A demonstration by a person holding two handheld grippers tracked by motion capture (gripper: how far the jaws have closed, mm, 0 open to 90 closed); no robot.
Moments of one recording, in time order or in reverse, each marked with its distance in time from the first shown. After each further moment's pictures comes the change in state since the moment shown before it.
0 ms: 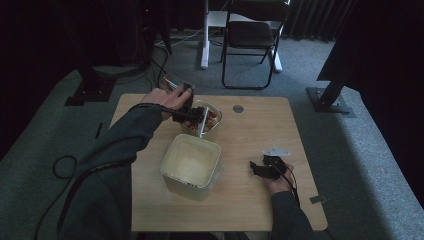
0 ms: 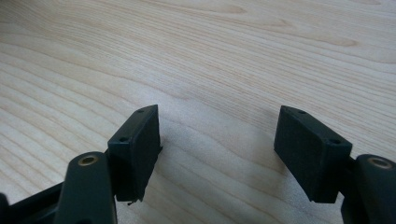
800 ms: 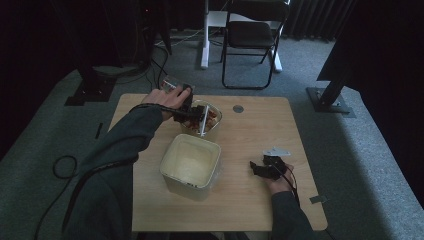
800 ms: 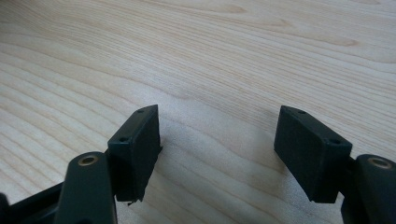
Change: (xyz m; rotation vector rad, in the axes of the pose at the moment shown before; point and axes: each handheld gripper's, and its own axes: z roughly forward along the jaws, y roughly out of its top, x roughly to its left) left arm -0.002 0.001 0.006 -0.006 -0.028 -0.057; right arm 0.000 0.000 0.000 0.000 -0.001 0.000
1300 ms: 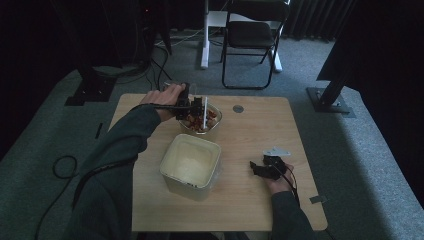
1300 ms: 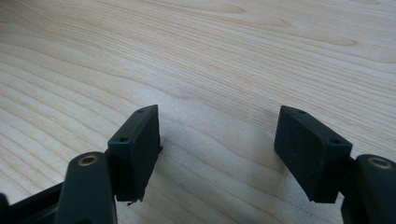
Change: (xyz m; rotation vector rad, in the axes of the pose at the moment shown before) left arm 0.017 -0.010 -0.004 -0.095 -0.119 -0.303; right arm 0.000 0.000 0.000 0.000 0.000 0.002
